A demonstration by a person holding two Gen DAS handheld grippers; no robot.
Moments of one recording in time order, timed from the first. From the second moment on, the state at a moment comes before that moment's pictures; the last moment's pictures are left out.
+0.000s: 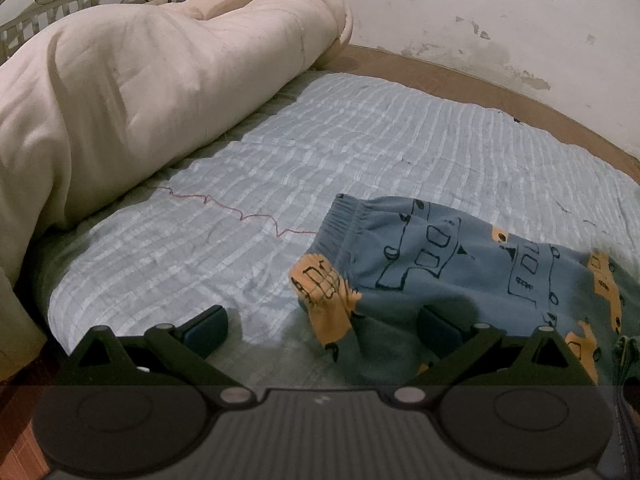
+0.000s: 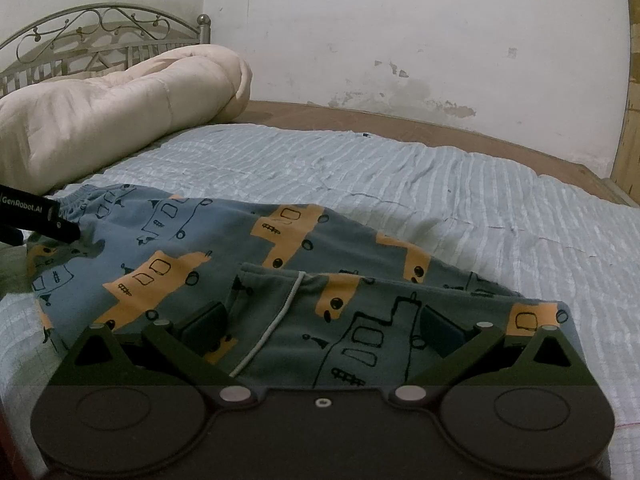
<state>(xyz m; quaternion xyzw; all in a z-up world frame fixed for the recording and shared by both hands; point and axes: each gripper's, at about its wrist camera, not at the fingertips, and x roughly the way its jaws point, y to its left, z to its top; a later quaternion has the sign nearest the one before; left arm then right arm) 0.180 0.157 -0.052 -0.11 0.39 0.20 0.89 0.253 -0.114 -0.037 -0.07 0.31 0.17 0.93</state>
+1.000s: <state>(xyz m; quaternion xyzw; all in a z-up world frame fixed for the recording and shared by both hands) 0.165 0.205 -0.067 -0.30 0.32 0.13 0.89 0.254 -0.116 -0.039 -0.06 0.31 0.18 0.93</state>
